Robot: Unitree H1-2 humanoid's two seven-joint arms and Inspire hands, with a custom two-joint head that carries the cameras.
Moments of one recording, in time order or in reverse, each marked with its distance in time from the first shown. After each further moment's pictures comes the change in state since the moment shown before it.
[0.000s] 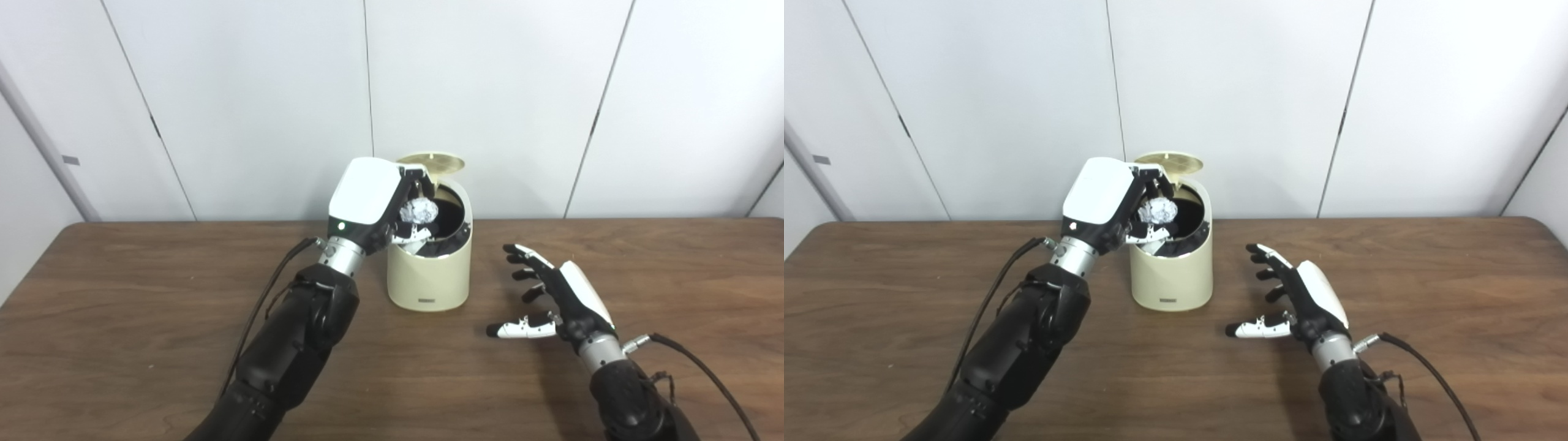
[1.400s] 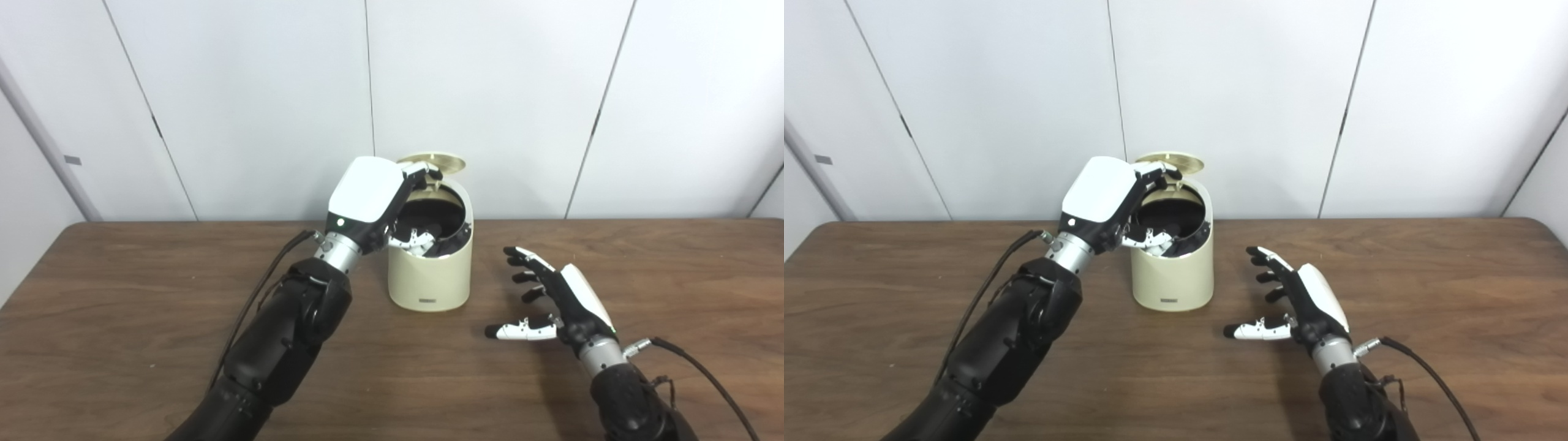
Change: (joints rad) left arm -0.005 0.041 -0.027 -0.064 -0.011 0.010 -0.129; right arm 0.010 0.002 -0.002 -0.011 0.011 0.008 0.000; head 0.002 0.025
